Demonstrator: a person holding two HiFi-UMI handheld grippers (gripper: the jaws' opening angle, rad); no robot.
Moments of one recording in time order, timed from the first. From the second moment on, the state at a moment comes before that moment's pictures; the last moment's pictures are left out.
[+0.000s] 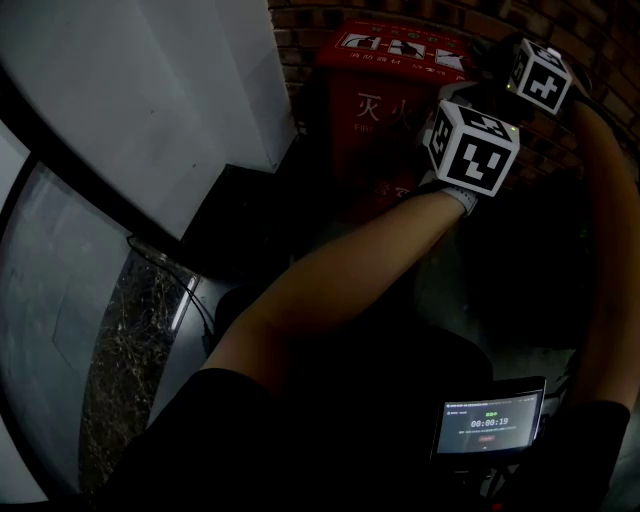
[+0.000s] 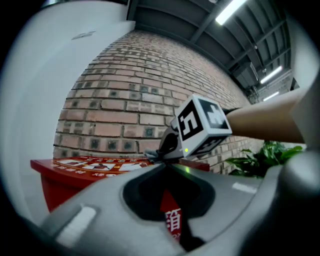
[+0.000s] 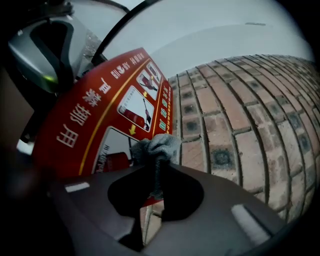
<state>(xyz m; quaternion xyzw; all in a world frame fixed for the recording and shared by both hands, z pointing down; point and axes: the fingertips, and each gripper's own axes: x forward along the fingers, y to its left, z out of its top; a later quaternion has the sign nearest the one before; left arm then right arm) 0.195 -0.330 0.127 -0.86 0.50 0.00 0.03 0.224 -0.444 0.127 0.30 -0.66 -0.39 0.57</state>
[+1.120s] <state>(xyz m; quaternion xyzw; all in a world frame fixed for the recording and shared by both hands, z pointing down) 0.189 -0.303 0.094 -0.86 0.51 0.00 0.04 0.220 -0.328 0.112 0.22 -0.71 -0.32 0.59</state>
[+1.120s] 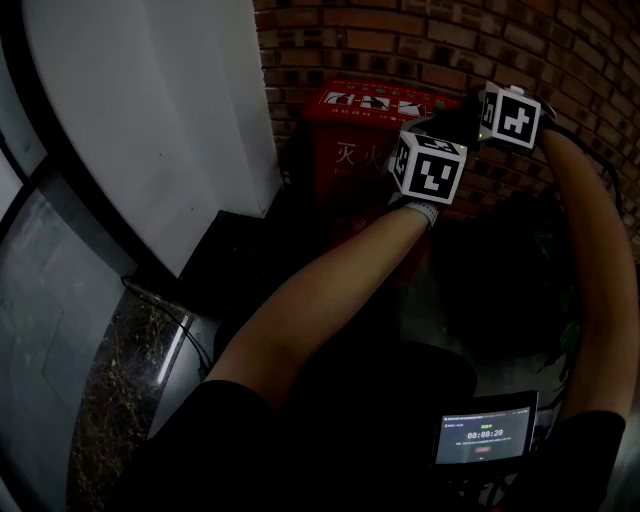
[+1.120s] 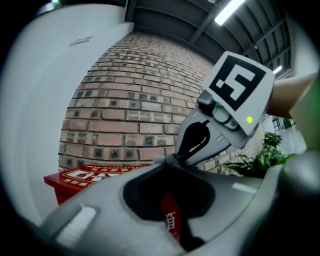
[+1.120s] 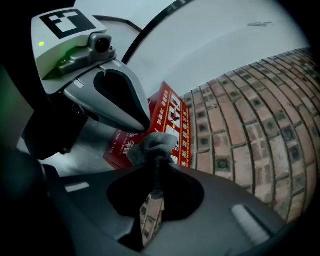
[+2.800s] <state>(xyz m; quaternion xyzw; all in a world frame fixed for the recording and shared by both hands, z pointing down) 0.238 -0.326 0.124 -0.88 0.47 -0.01 0.06 0.277 -0.421 0.131 0.30 -0.66 -0.38 0.58</state>
